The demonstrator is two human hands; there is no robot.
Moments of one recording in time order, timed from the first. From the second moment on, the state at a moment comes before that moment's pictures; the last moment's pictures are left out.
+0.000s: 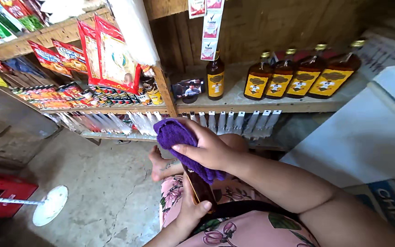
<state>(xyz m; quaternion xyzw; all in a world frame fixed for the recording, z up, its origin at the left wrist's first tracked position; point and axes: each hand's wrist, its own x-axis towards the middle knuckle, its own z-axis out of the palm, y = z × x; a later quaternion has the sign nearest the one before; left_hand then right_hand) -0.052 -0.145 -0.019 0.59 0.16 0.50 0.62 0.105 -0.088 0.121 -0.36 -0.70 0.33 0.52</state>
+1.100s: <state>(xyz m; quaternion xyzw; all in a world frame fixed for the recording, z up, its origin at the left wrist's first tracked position) -0.082 -0.151 -0.036 0.49 -0.12 0.47 0.72 0.236 -0.086 -0.066 -0.54 -0.81 0.24 0.07</state>
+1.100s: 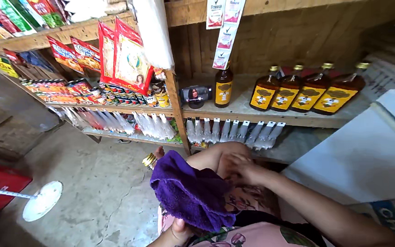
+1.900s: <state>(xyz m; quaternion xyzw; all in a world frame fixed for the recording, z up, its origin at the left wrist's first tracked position) -0.078 -0.148 -0.043 0.51 -0.07 0.50 0.70 0.138 -0.099 0.060 -0.28 -0.80 0.28 0.45</state>
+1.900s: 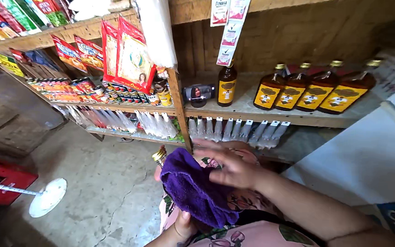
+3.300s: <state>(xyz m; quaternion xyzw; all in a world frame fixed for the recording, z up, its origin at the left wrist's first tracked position) -0.056 -0.142 -0.009 0.29 0.09 0.54 0.79 0.112 -0.126 0.009 -0.14 -0.92 0.10 0.35</state>
